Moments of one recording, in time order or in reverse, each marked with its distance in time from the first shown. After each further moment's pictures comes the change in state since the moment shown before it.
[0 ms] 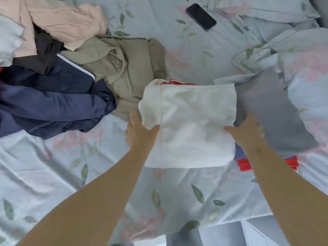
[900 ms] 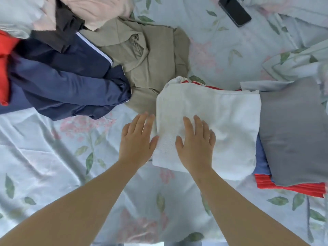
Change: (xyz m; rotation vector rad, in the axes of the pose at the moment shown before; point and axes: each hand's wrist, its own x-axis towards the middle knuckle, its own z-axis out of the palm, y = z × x) left_hand 0.007 -0.069 -0.027 0.742 0.135 0.628; right_hand -0.082 -0.049 0.125 -0.374 -0.020 -0.722
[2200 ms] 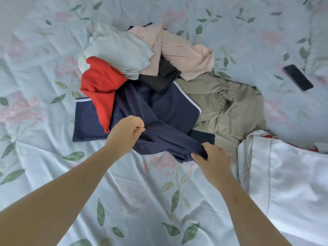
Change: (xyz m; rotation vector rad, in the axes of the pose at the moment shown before) left_hand 0.024 -0.319 -0.140 -0.327 0.106 -0.089; right_hand 0.040 -0.251 -0.004 0.212 -0.085 -0.067
